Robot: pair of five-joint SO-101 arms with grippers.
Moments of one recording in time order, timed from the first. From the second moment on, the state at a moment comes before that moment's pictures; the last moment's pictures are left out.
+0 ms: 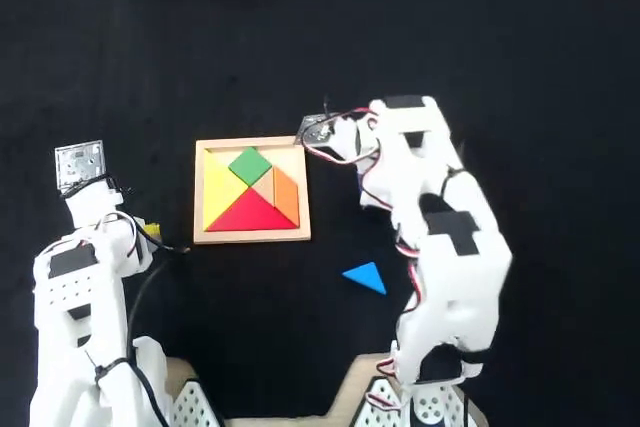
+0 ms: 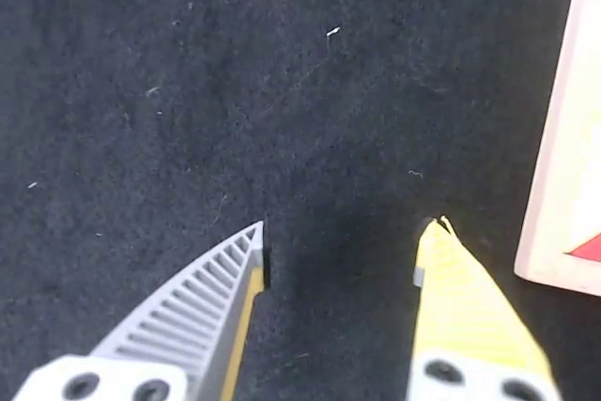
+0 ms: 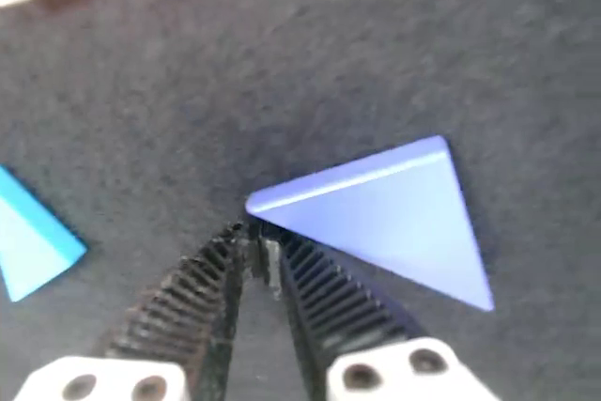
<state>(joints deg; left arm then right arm) -25.0 -44.4 72.7 43.0 -7.7 -6.7 29.1 3.7 73.3 67.0</state>
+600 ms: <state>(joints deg) -25.0 -44.4 73.2 43.0 -7.7 -13.4 50.4 -39.4 82.9 56.8</state>
